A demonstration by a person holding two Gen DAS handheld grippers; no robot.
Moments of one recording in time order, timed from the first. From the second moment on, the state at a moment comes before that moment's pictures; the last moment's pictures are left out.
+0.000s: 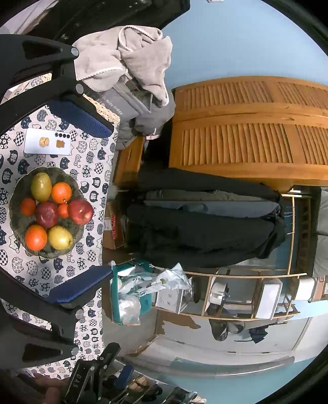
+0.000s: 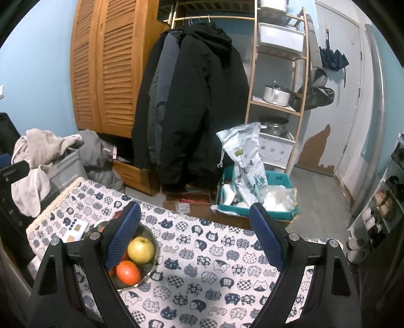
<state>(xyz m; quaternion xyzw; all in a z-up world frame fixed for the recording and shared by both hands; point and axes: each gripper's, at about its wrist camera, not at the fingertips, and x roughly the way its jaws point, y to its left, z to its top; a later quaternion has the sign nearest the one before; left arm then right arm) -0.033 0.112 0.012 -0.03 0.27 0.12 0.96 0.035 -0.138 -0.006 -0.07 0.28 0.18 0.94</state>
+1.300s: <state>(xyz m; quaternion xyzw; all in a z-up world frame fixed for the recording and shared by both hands) -0.034 0.102 0.021 -0.03 0.26 0.12 0.96 0.035 -0.139 -0.007 -0.07 0.28 0.19 0.94</state>
